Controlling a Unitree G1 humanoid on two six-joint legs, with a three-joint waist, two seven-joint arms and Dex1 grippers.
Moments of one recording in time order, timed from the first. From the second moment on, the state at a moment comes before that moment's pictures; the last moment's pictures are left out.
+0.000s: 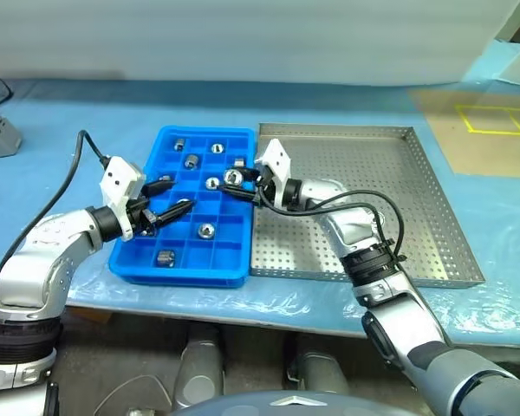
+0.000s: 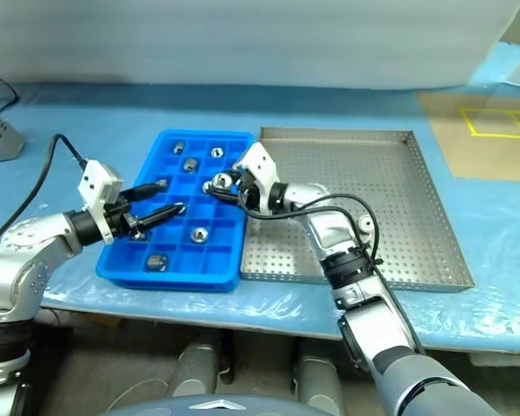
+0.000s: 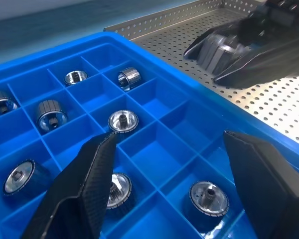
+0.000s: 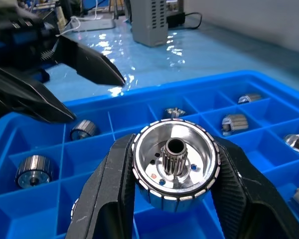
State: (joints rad) left arm -0.21 0.67 0.21 -0.32 -0.51 0.63 -0.78; right arm -0.74 -0.15 0.23 0.33 0.18 0.27 0.87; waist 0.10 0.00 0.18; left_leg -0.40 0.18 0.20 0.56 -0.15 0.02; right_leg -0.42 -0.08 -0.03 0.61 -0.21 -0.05
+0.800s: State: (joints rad) left arm -0.25 0.65 0.15 -0.35 -0.55 0.65 -0.74; right arm -0.72 -0.21 0.19 0.41 0.14 0.21 0.87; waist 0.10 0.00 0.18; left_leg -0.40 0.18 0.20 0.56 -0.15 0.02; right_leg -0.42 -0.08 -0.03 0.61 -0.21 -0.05
